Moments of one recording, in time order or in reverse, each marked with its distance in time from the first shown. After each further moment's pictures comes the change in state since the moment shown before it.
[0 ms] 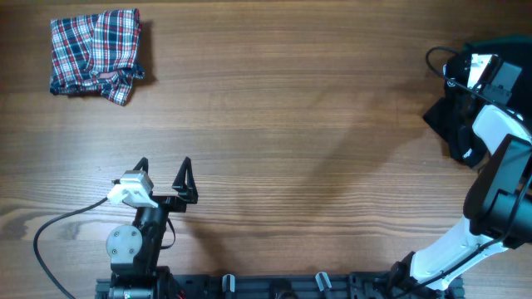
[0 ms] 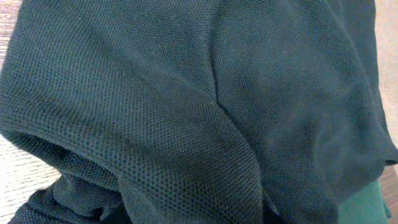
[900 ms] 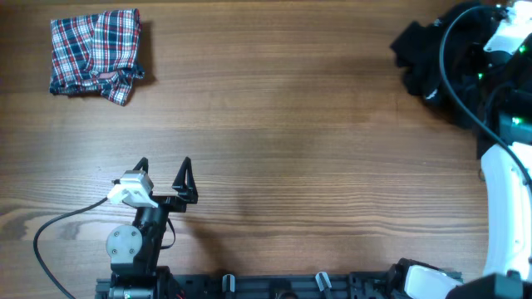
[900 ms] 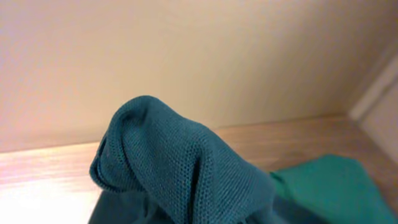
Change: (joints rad) left arm 0.000 0.000 0.000 0.000 0.000 0.000; right arm 0.147 -0.587 0.000 -0.061 -0.399 0.406
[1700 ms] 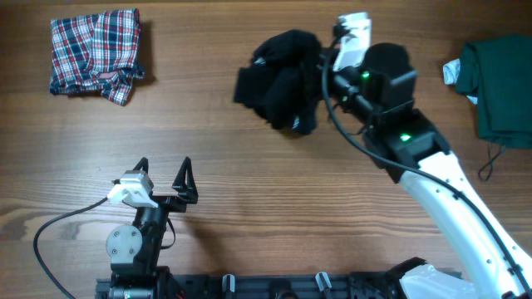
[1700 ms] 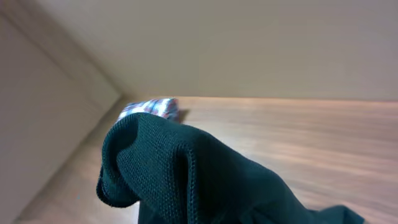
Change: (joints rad) left arm 0.000 0.000 0.000 0.000 0.000 0.000; right arm 0.718 -0.006 0.000 -0.004 -0.020 0.412
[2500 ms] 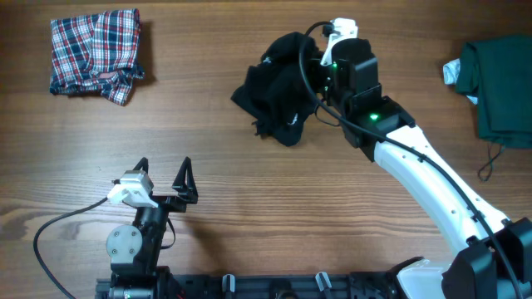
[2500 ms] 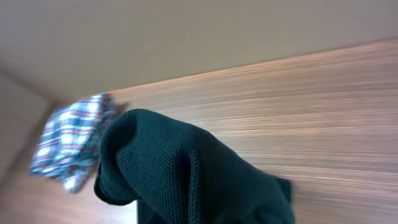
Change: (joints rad) left arm 0.000 0.000 0.000 0.000 0.000 0.000; right arm -0.026 0.183 0.000 0.016 0.216 0.067
